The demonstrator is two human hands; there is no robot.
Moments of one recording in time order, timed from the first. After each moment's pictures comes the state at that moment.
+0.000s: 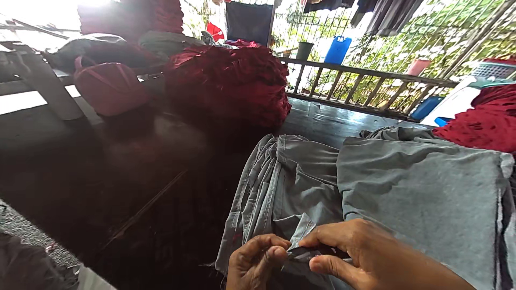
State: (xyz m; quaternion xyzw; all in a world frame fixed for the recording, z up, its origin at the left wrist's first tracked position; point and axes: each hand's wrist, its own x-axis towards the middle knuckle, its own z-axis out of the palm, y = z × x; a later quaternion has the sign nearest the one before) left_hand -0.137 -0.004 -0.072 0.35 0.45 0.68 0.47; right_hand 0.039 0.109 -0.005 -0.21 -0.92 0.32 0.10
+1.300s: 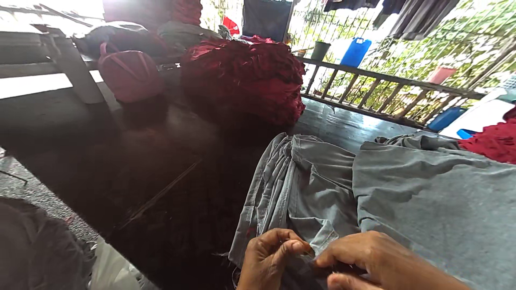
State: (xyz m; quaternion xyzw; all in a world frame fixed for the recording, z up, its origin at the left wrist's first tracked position) left_hand -0.148 -0.003 -0.067 0.34 0.46 0.64 0.52; right_hand 0.030 0.100 -0.001 -0.18 -0.92 0.35 0.05
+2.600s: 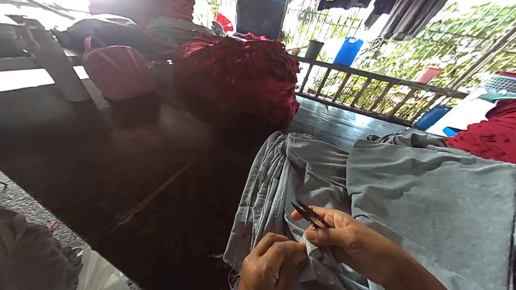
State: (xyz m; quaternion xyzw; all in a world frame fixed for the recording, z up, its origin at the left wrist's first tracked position) left_hand -0.144 -0.006 -0.073 0.58 0.54 0.57 0.21; right_hand 0.007 0.117 -0.035 -0.35 -0.51 0.78 0.09
